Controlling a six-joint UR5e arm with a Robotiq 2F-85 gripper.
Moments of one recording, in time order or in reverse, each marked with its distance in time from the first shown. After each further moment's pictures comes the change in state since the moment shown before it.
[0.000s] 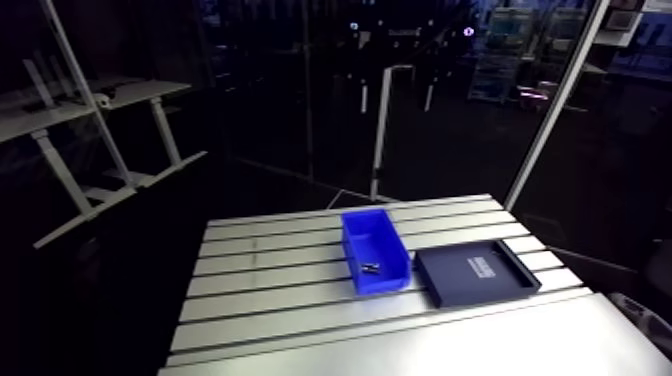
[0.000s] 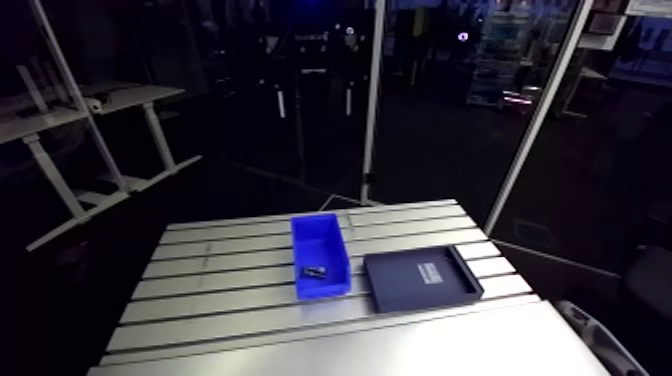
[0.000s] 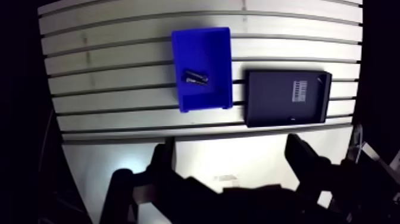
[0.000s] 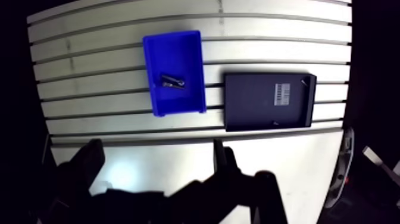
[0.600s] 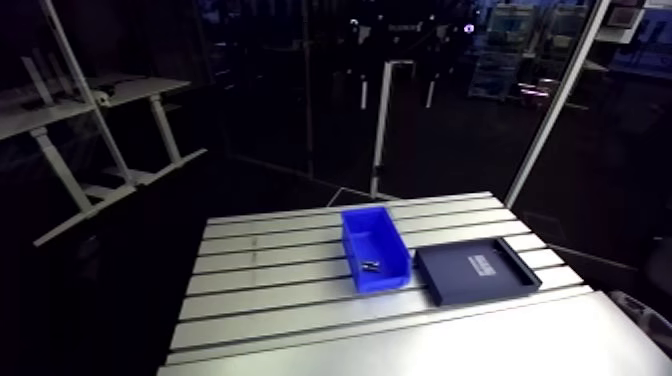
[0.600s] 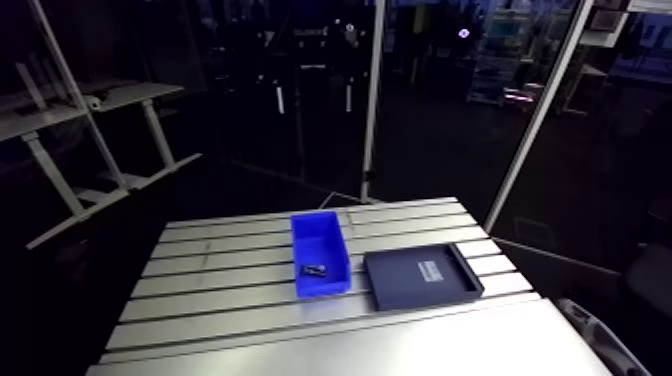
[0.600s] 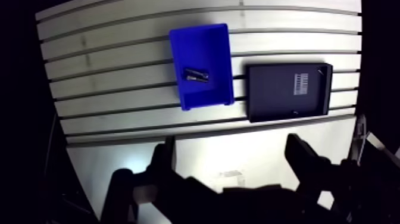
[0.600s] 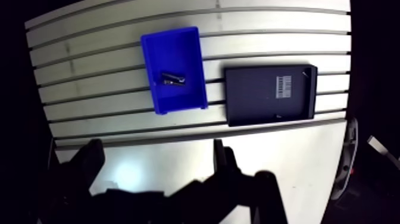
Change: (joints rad) arm 0.000 0.009 -0.015 0.021 0.000 0.037
